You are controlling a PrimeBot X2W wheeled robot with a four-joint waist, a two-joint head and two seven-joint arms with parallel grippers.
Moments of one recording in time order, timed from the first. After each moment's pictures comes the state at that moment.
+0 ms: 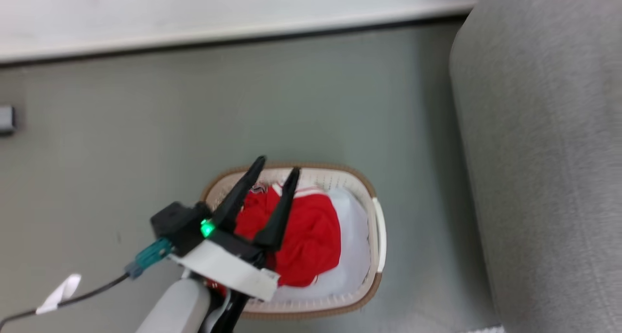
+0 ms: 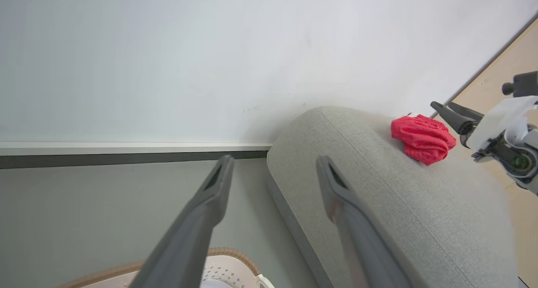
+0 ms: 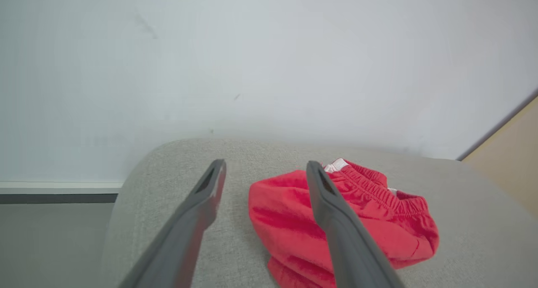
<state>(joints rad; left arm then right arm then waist) -0.39 0.19 -0.46 0.14 -0.53 -0.13 -0.26 -0.82 -0.13 -0.45 0.53 -0.31 0.13 -0.05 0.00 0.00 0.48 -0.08</state>
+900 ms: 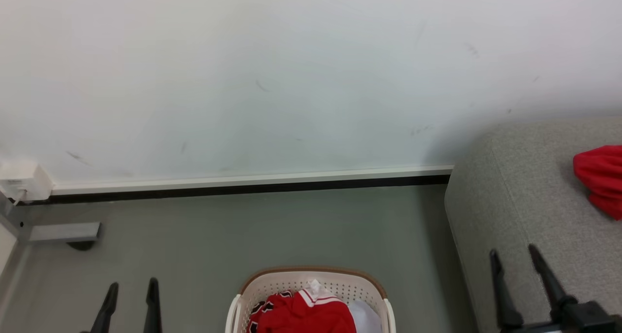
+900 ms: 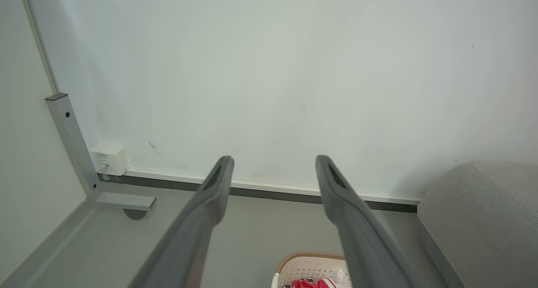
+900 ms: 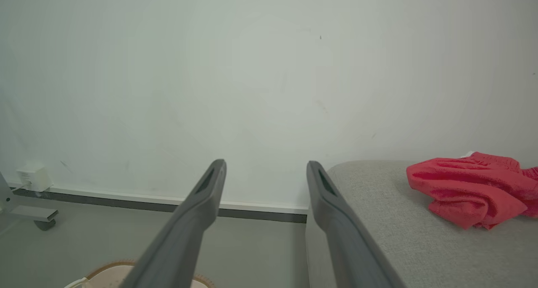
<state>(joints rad) 0.10 0.06 0.12 0.08 -0.17 -0.10 -0.26 -0.03 -0.05 0.01 0.18 0.12 0.13 -0.26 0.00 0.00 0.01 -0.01</state>
